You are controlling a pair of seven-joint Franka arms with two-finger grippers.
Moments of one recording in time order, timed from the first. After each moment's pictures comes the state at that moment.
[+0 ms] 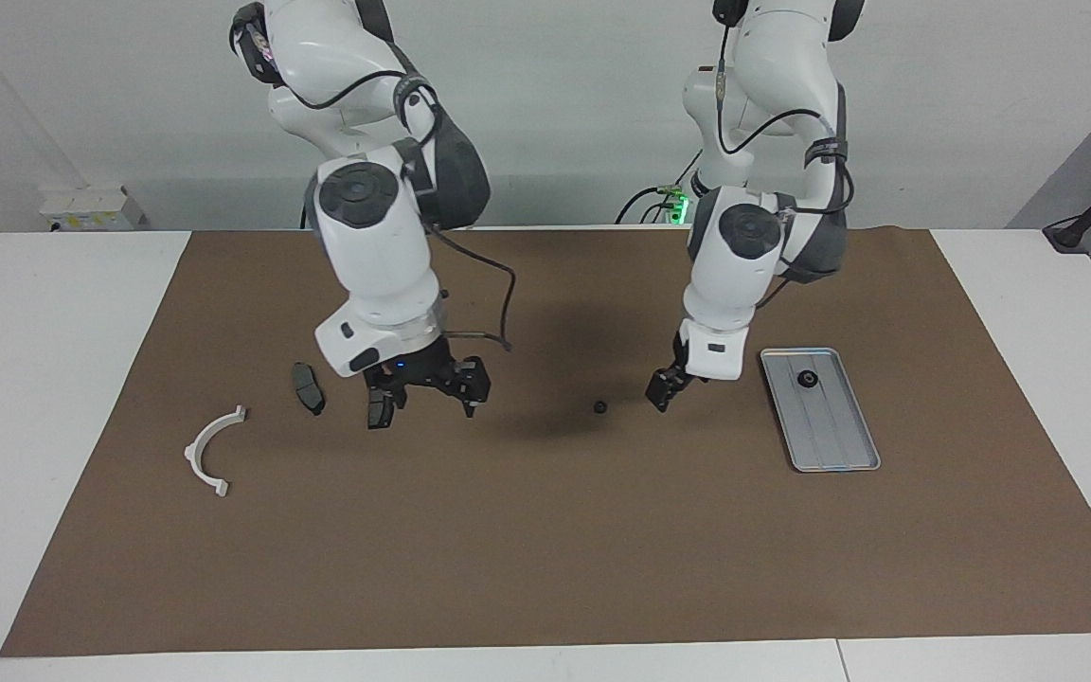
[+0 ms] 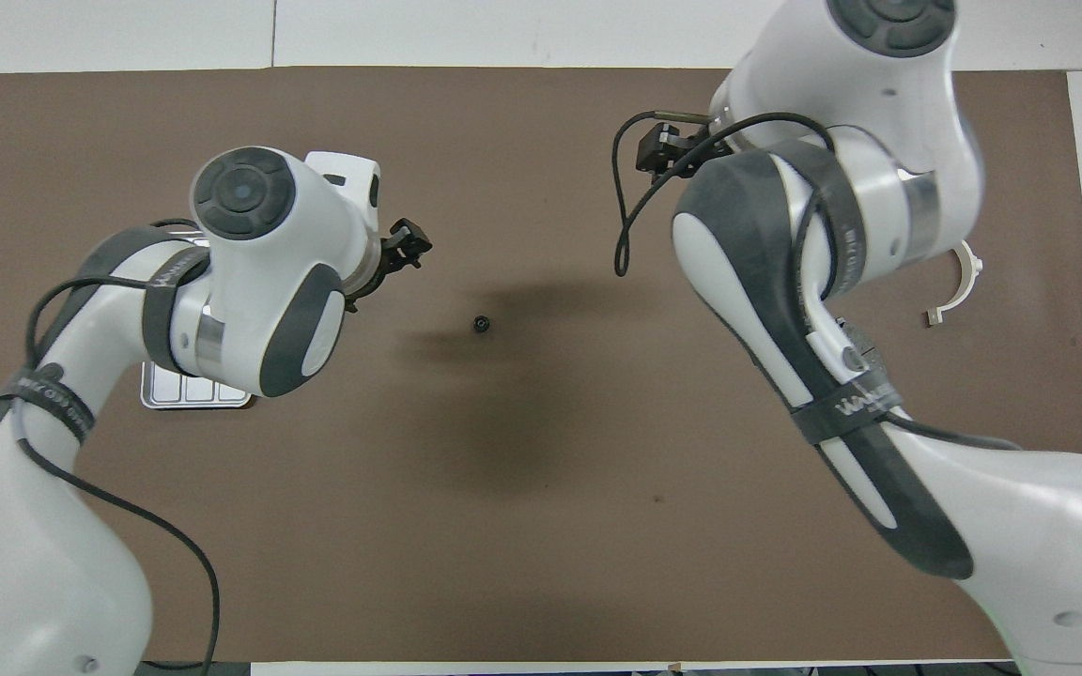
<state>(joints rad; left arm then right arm) -0.49 0.36 0.03 -1.73 -0.03 2.13 -1.01 0.25 0.47 0.01 -1.24 0.03 1.81 0.37</state>
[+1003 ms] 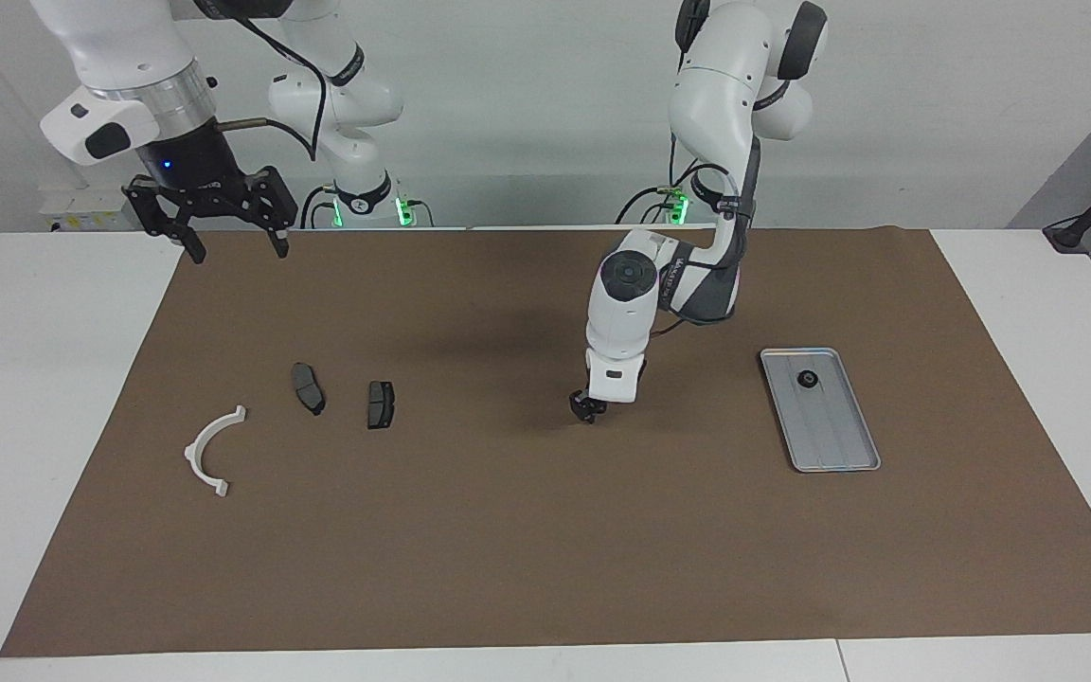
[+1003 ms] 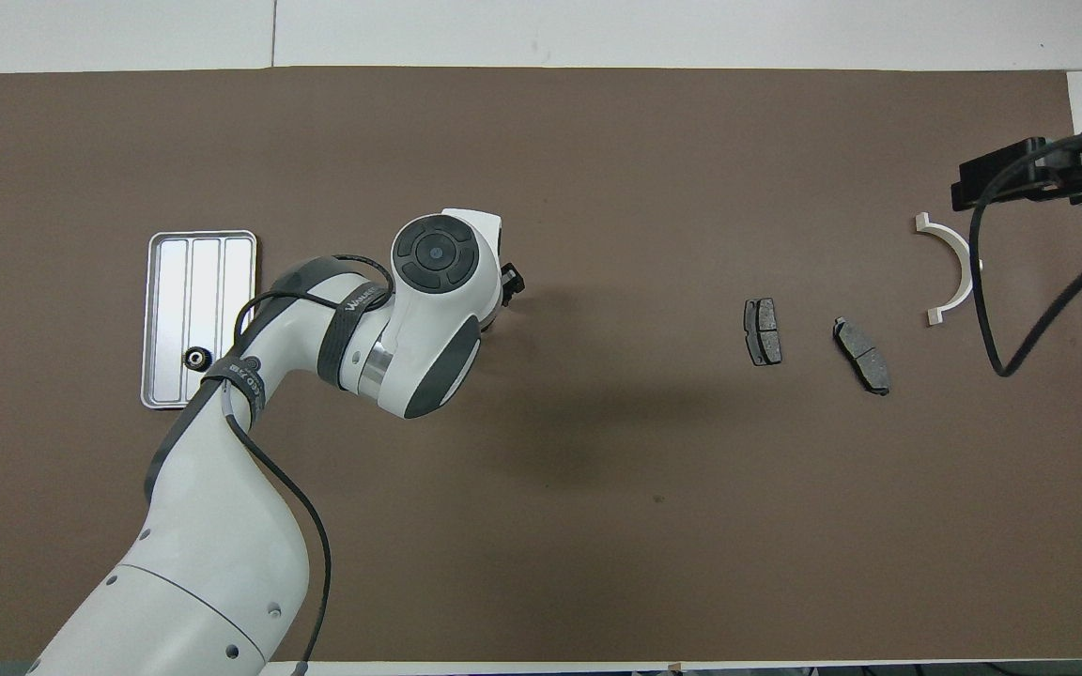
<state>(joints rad) -0.62 0.48 0.04 -1.75 -0.02 2.24 -1.13 0.08 0.05 -0.04 -1.37 0.03 1.49 0.01</state>
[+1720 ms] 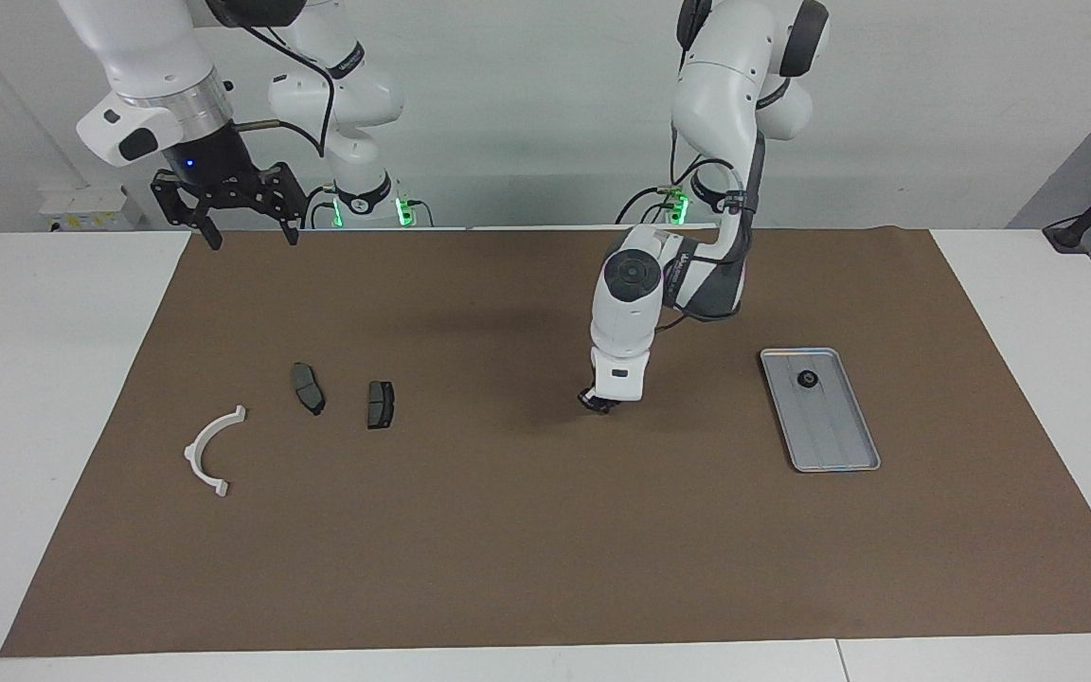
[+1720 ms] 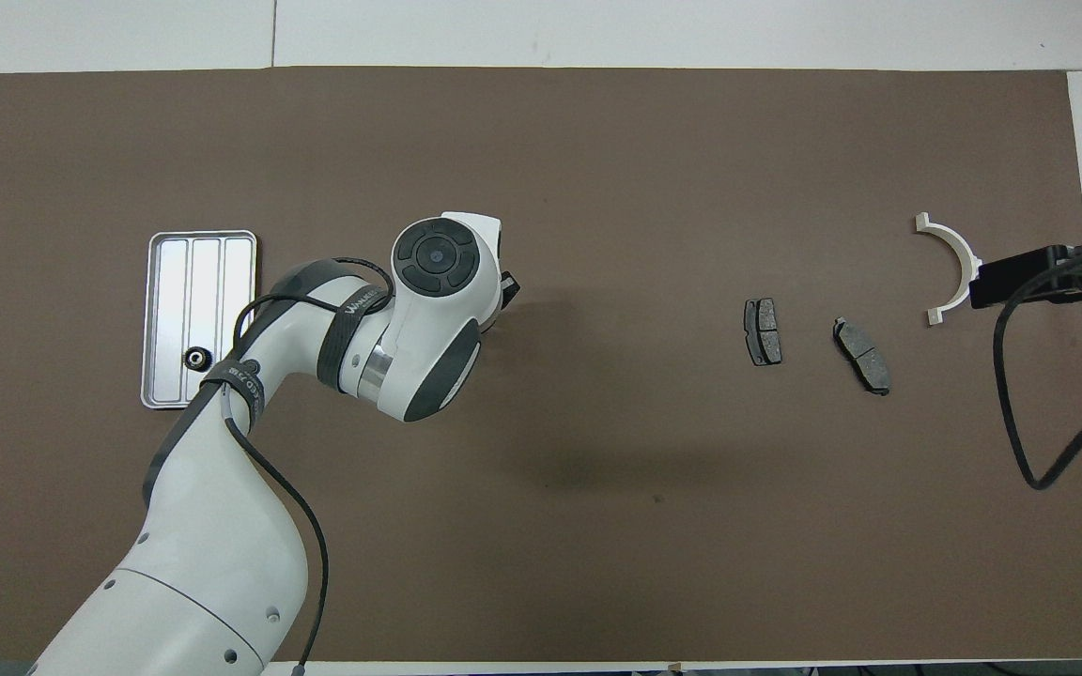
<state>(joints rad) -0.61 0.46 0.05 -1.72 -0.02 2.14 -1.14 0.08 -0.08 -0.05 -1.63 0.02 1.59 0.01</state>
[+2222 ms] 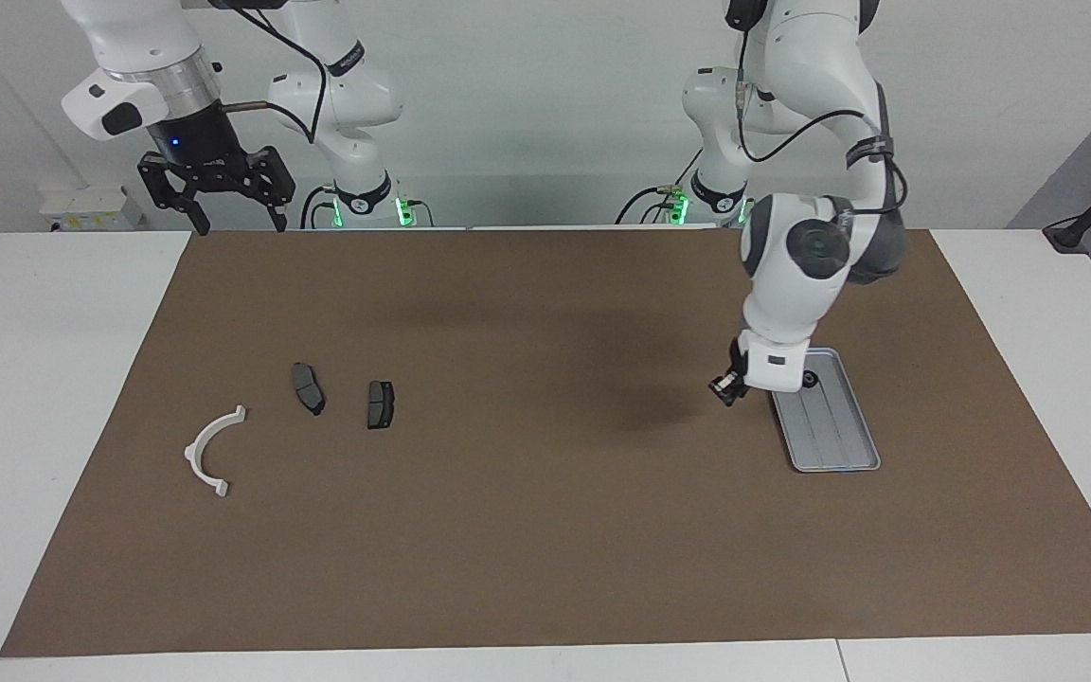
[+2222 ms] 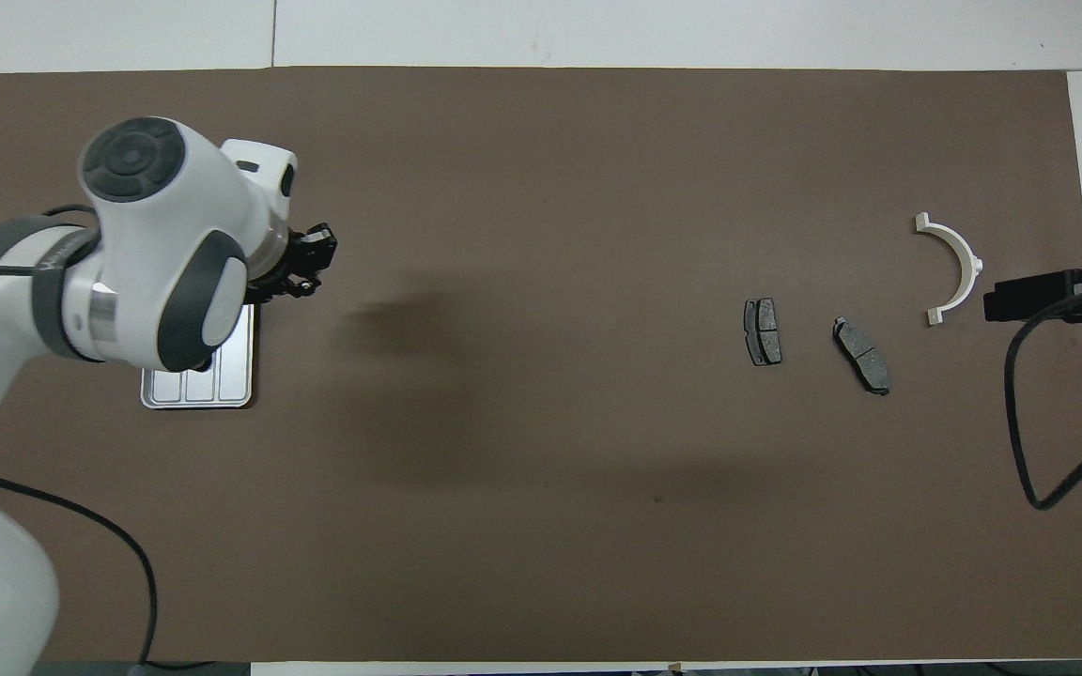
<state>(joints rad) -0.26 0.26 0.07 -1.81 -0.01 2.04 -0.62 0.08 -0.14 -0.06 -1.65 0.01 1.58 0.01</state>
